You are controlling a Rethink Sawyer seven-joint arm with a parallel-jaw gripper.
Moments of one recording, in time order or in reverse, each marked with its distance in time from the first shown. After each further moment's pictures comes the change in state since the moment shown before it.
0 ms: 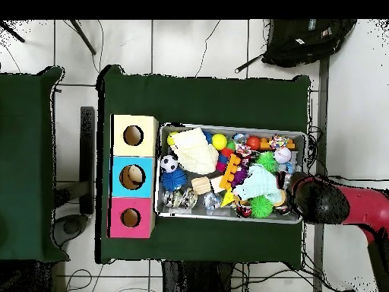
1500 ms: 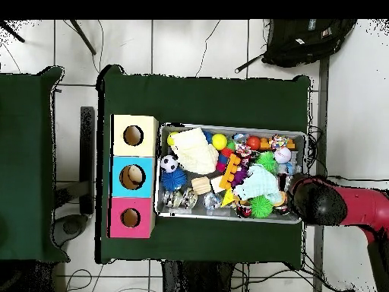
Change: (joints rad) arm 0.027 -0.022 -0.027 0.000 -0.041 0.000 0.000
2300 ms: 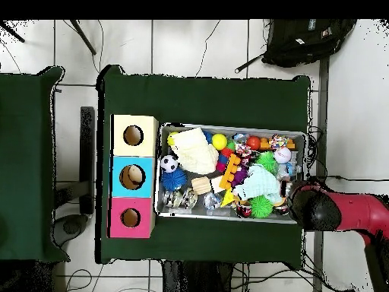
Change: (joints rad) arm 0.016 0.020 -0.055 0.003 -0.084 -0.050 0.000
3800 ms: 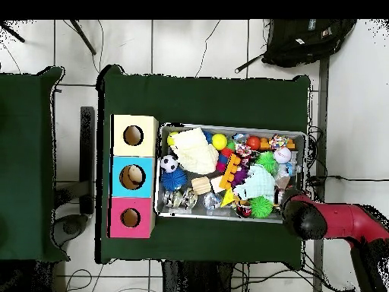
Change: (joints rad) arm 0.049 0.091 -0.133 -0.001 -0.049 -0.172 0.000
